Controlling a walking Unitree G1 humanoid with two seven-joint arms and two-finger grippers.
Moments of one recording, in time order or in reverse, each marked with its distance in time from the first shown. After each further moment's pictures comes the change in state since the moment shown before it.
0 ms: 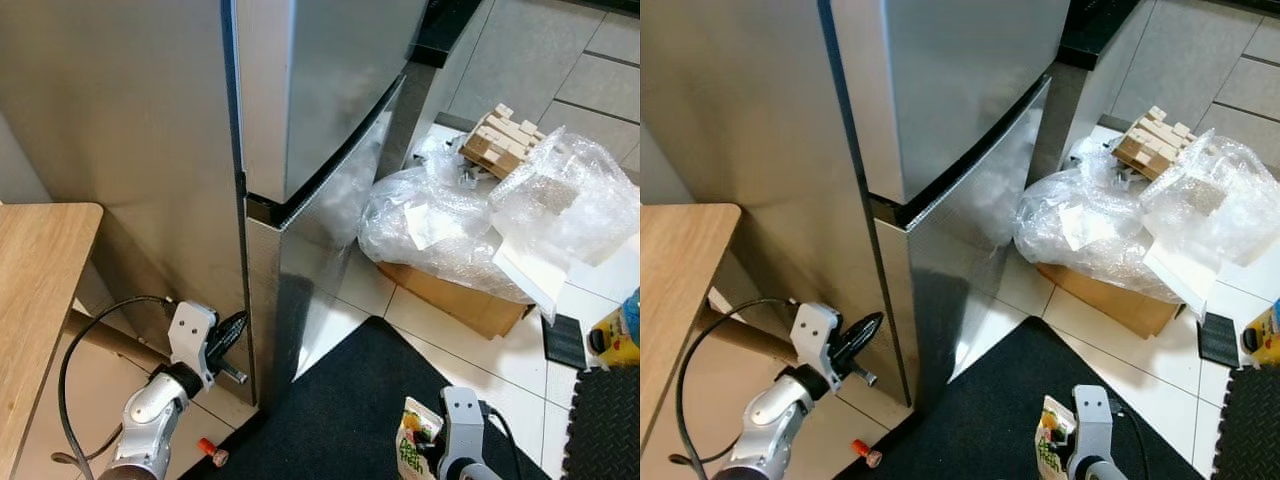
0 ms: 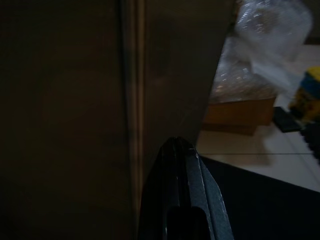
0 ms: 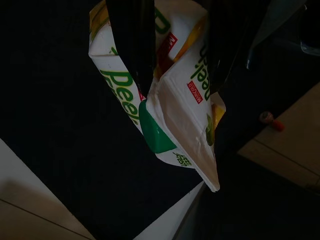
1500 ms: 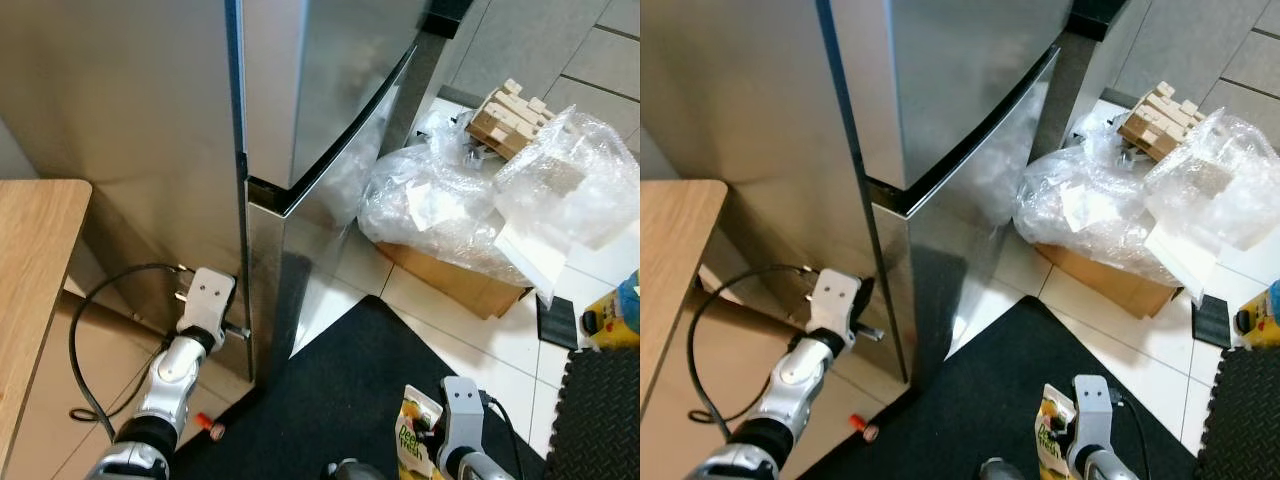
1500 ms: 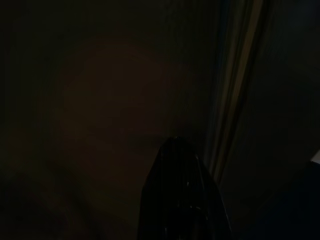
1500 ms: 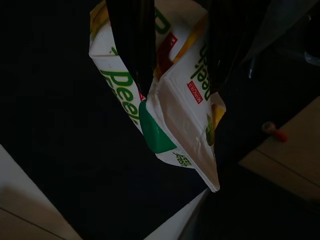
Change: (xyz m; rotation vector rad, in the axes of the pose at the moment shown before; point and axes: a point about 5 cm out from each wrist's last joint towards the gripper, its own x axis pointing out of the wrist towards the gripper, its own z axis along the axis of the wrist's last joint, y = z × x) left arm 0.041 0.022 0.018 0.180 0.030 0.246; right arm 0.004 0.001 0.014 -0.013 -0.045 0.018
